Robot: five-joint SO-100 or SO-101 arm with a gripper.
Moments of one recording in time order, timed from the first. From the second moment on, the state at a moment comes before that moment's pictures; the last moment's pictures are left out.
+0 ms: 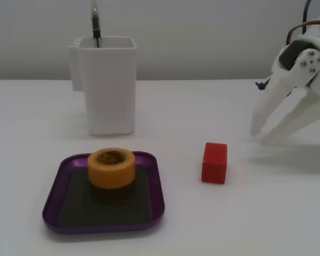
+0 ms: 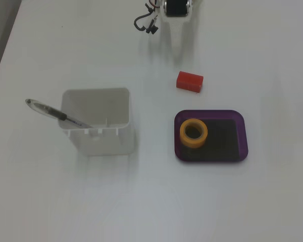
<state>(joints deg) 2.6 192.3 175.6 63.4 -2.7</state>
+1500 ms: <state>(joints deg) -5.6 118.2 111.7 73.9 13.5</state>
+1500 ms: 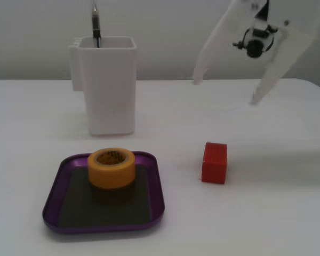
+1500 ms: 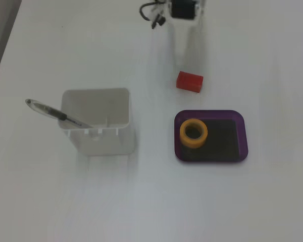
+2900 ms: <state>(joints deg) -8.7 95.6 106.9 63.8 10.8</state>
